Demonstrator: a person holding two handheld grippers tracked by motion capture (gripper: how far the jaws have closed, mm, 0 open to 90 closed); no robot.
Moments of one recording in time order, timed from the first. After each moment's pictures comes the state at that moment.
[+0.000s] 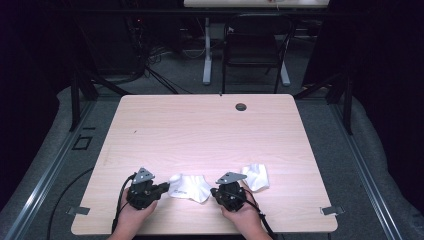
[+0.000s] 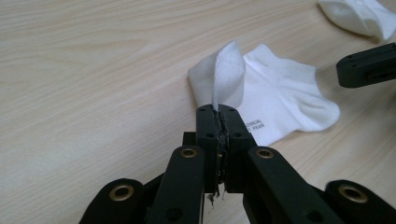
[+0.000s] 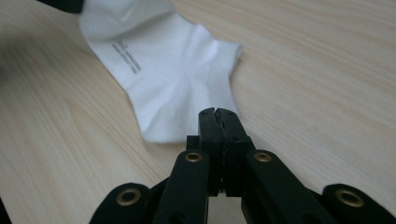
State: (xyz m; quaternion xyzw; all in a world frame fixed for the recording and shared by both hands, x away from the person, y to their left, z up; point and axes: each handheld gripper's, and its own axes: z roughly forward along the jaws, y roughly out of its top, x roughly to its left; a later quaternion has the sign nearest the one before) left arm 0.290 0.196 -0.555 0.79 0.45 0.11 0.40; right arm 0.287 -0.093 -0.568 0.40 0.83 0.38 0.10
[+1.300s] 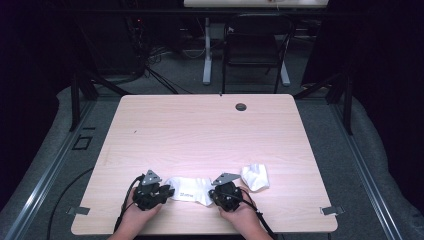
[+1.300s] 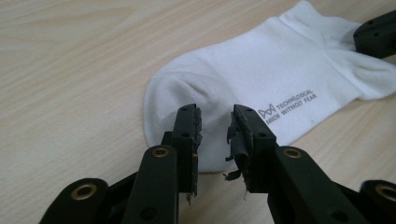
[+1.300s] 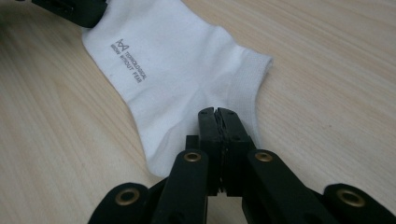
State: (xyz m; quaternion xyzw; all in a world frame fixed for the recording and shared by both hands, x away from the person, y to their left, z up) left arm 0.294 0.184 -0.577 0.83 0.41 0.11 0.36; right arm 0.289 -0.087 -0.575 0.38 0.85 0.35 0.10
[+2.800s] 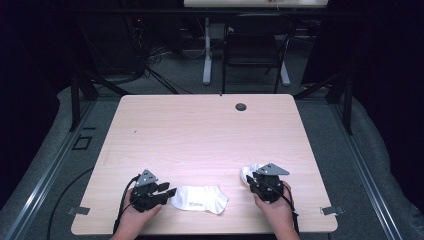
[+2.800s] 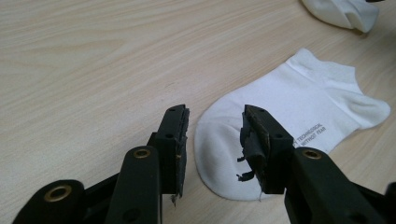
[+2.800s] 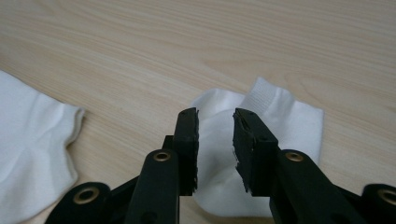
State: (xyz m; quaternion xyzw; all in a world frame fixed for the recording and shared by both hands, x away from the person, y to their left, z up) left arm 0.288 0.188 -0.562 0.80 0.42 0.10 0.41; right arm 0.295 -0.190 -0.553 0.49 0.76 0.36 0.22
